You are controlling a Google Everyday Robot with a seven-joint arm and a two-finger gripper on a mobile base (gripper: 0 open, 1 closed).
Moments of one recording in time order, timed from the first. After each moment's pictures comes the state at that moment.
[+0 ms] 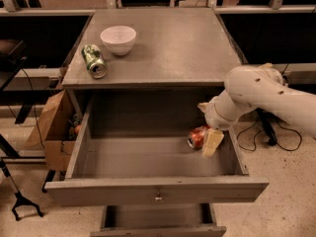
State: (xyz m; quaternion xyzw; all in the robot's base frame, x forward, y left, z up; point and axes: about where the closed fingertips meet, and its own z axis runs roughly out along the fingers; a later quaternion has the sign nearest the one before) arm 0.588 -0.158 0.683 -0.70 0.69 0.01 0.19
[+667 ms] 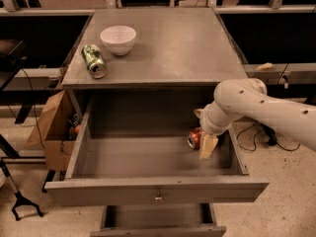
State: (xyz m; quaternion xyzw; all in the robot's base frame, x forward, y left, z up) arm 0.612 -0.159 0.631 -0.71 0.68 -0.01 0.18
